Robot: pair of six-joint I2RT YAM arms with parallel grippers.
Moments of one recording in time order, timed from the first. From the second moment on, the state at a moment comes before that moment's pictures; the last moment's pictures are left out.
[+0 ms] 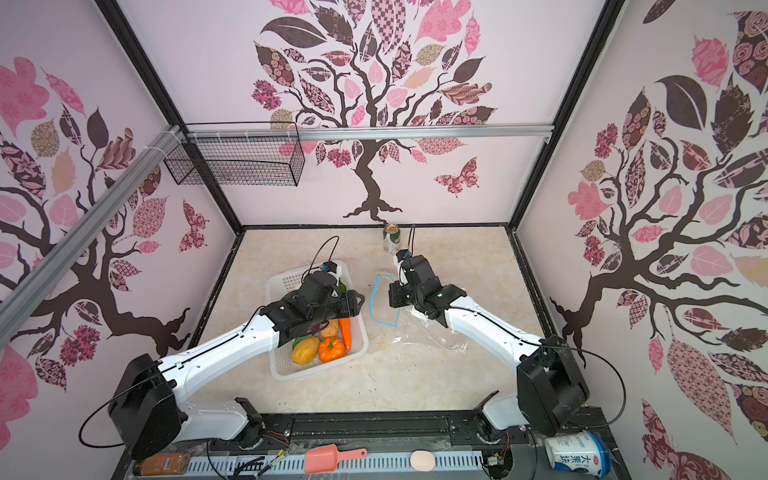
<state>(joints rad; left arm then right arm) -0.72 1.33 0.95 -0.32 -0.04 -0.68 0.59 1.41 1.01 -0.27 -0.08 0.37</state>
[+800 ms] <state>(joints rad) -0.65 1.00 0.74 -0.70 -0.25 -0.66 0.59 1.31 0.91 -0.21 -0.08 0.39</state>
